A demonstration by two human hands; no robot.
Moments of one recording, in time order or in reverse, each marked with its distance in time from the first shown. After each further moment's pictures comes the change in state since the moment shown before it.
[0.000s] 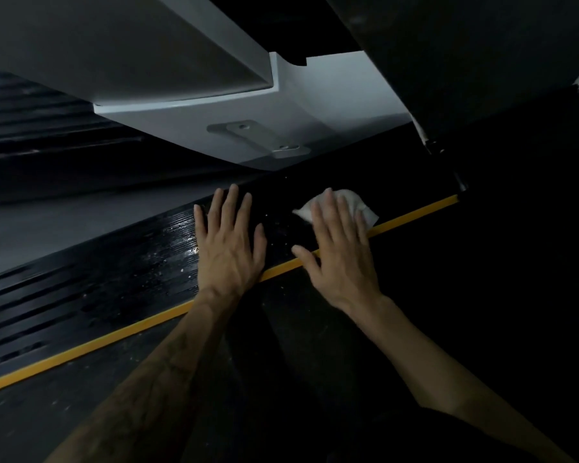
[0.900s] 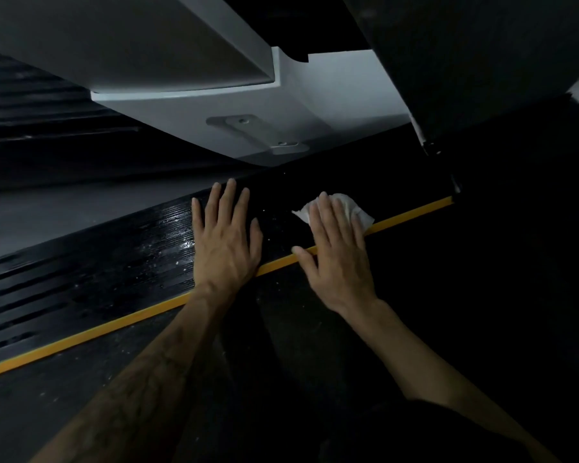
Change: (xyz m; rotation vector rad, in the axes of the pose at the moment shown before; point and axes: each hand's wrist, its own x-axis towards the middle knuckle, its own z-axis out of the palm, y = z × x) left_hand -0.002 0.000 0.002 -0.007 0.010 -0.010; right_hand -0.008 0.000 0.001 0.020 -0.002 -0.007
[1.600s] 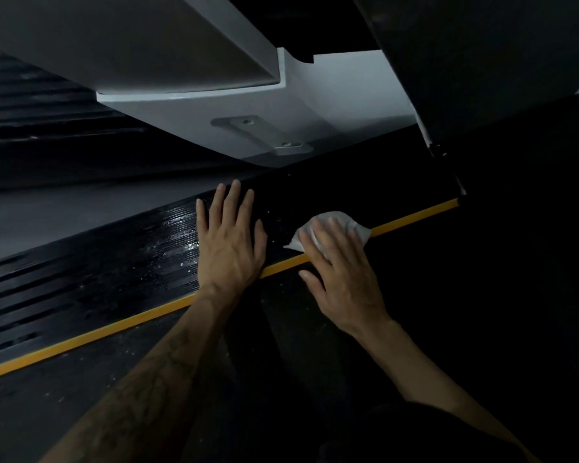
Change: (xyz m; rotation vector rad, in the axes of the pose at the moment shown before) left_hand 0.000 0.001 -0.002 -0.010 0.009 0.002; right_hand -0.025 0.005 0.006 -0.021 0.065 -0.200
